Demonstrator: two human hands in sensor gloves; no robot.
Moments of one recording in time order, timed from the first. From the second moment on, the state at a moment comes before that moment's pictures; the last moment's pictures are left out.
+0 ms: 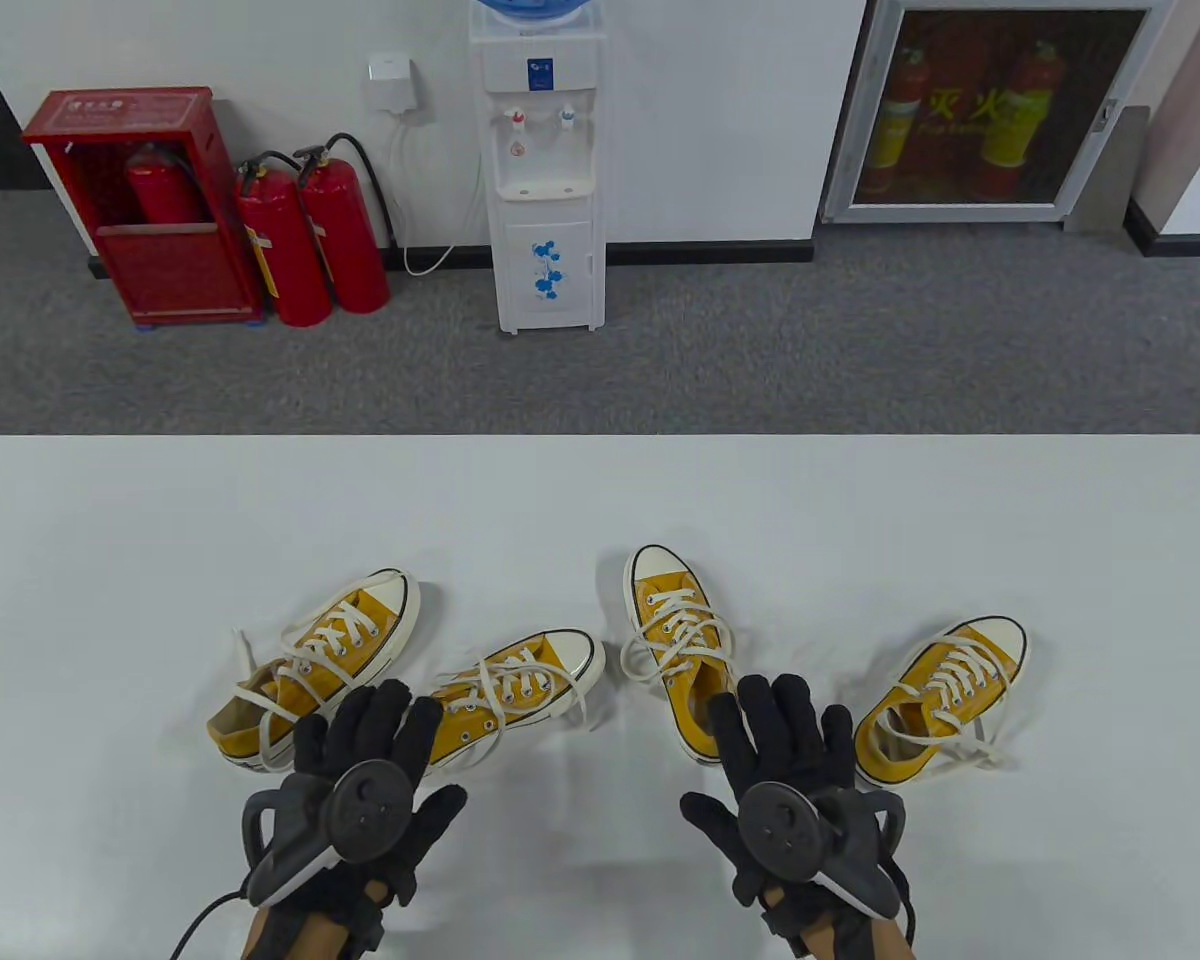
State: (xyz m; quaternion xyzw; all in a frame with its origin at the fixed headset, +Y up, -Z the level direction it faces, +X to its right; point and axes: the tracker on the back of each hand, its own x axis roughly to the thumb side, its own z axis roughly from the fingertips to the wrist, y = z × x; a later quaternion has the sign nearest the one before) left_hand -0.233 -0.708 -0.252 -0.02 -0.10 0.10 0.99; right_hand 0.136 -0.713 -0.242 0.11 -0.10 0.98 0.12
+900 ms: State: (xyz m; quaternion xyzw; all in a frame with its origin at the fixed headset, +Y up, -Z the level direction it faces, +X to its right) left_hand -0.232 -0.706 -0.334 -0.09 0.02 0.05 0.99; right_hand 0.136 -0.715 -0.243 0.12 -0.07 0.98 0.11
